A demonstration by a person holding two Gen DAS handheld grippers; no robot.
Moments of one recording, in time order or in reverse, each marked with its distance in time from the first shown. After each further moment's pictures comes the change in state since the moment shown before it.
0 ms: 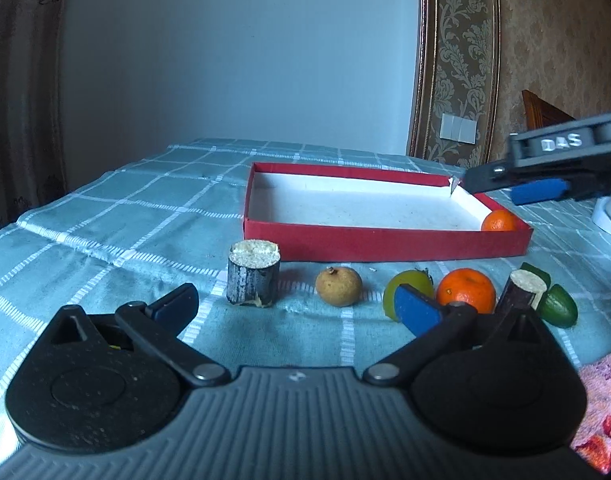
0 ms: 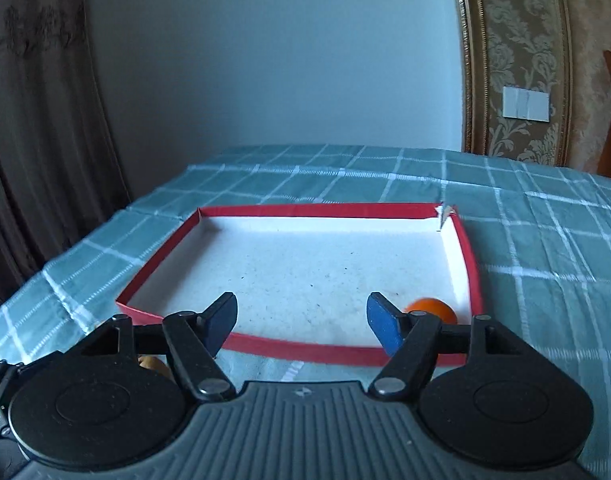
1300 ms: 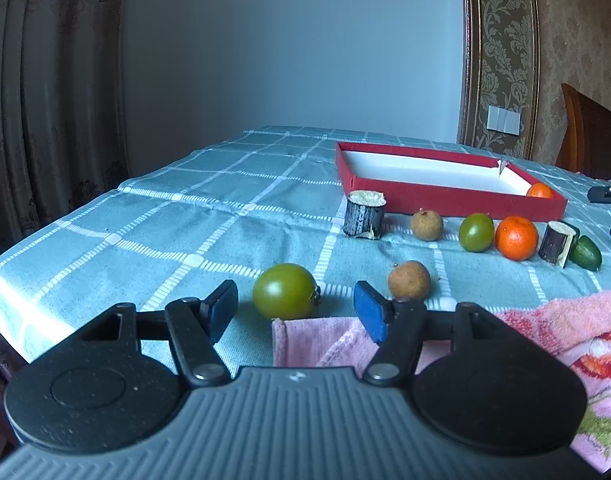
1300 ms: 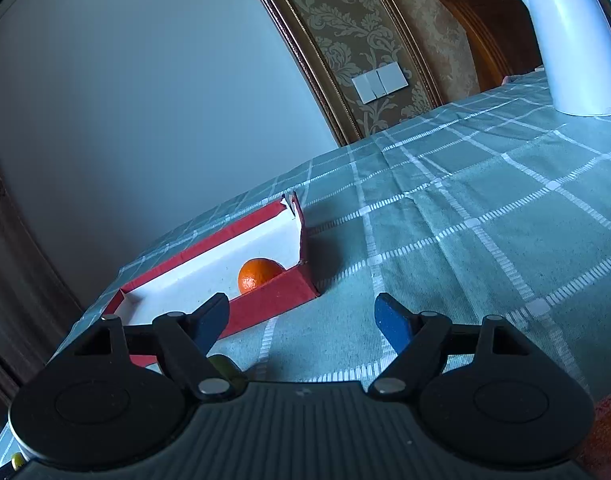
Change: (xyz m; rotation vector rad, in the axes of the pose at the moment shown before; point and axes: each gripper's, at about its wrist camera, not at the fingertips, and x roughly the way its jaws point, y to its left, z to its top) left arm -0.068 0.043 -0.035 -0.006 0.016 0.161; right arm -0.042 -0.102 -0.079 0.420 -0.194 -0.124
